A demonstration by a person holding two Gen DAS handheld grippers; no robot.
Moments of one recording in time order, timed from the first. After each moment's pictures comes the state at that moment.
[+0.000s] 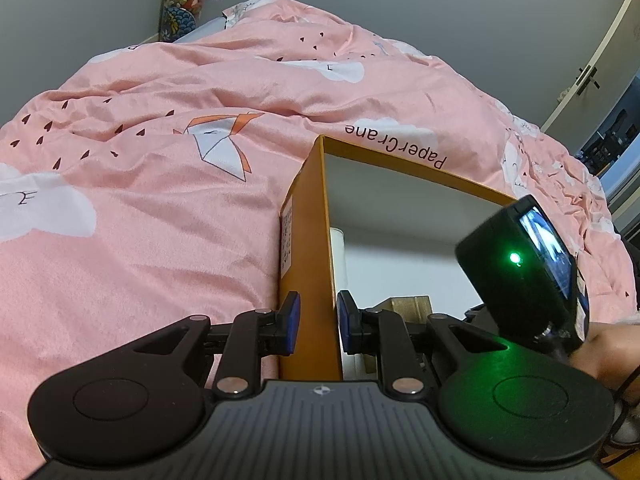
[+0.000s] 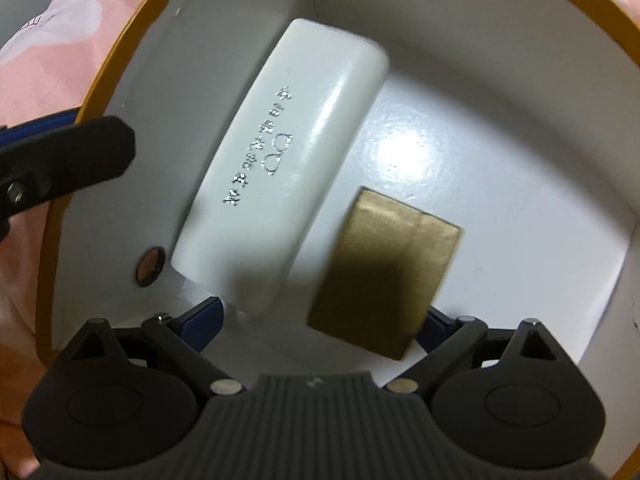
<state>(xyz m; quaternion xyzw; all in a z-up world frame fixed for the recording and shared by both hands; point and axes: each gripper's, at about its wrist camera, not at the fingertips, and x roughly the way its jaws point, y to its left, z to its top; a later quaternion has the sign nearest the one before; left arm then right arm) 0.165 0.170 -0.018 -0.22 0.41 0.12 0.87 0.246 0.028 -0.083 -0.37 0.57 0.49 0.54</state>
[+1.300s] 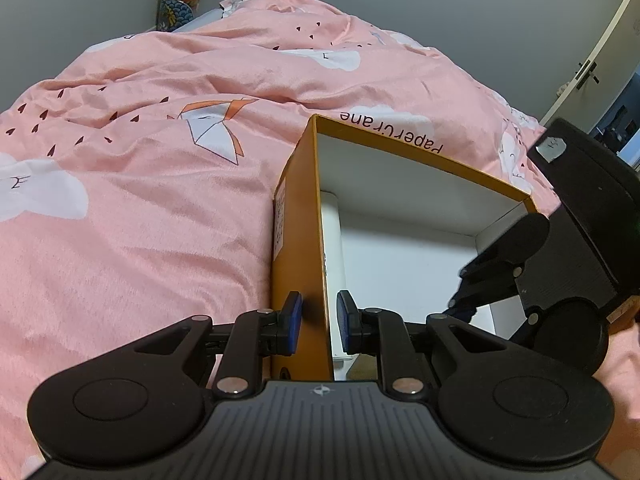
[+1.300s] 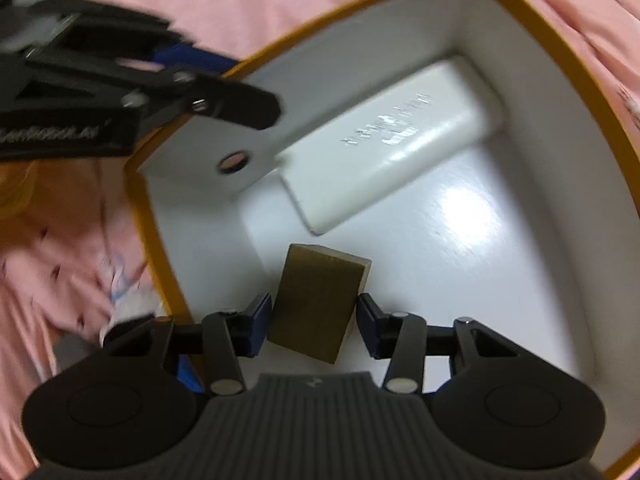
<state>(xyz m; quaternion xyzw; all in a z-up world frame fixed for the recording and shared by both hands) 0.165 0.162 -0.024 -0.23 0.42 0.12 0.87 0.221 0.009 -0.036 -0.51 0.41 0.68 0.34</state>
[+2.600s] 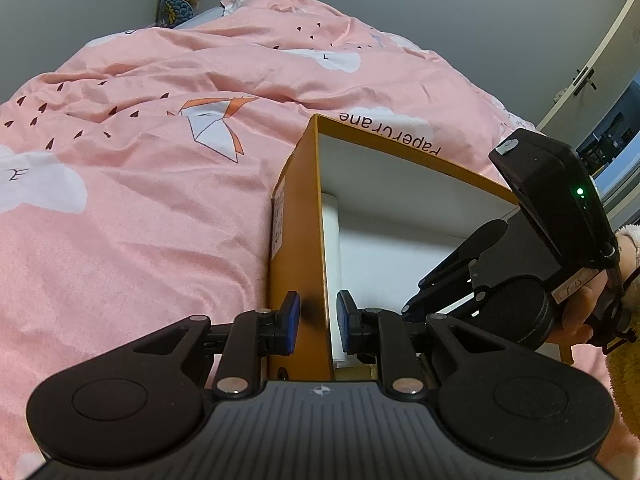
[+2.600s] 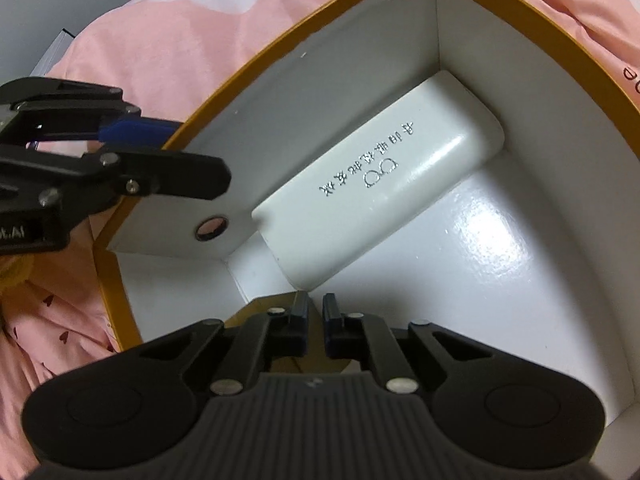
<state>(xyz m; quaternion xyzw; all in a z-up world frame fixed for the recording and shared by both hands) 0.161 0.164 -0.024 -0.24 0.42 0.12 0.87 0.262 0.032 -0.048 -0.41 0.47 0.68 0.39</state>
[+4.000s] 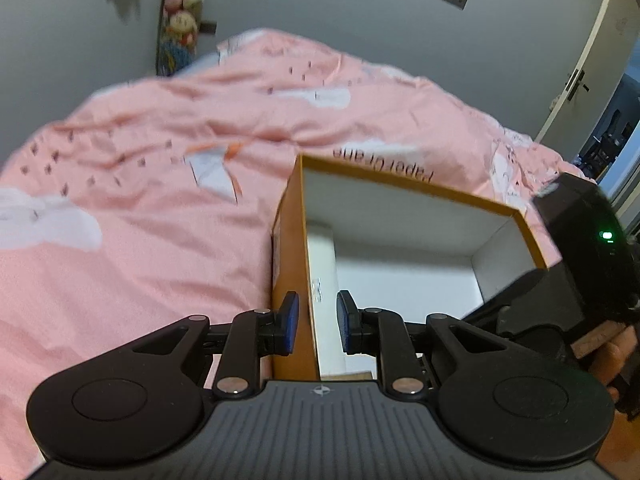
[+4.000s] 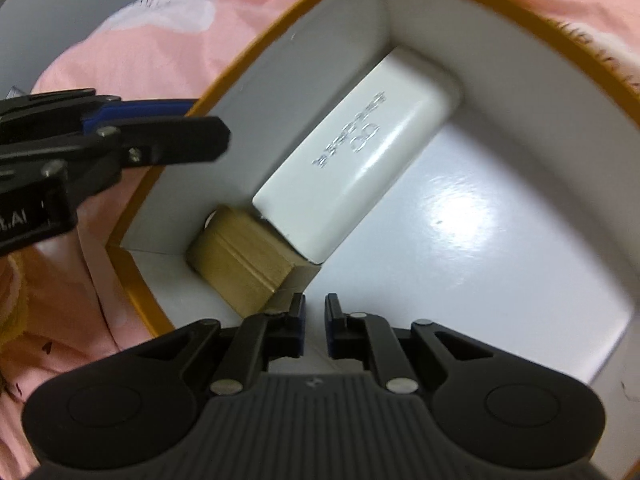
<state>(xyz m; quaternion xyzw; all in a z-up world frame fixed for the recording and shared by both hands) 0.149 0.142 -0.004 -0.19 0.36 0.14 0.90 0.286 -0.010 -0.022 -0.35 0.49 0.61 0.51</state>
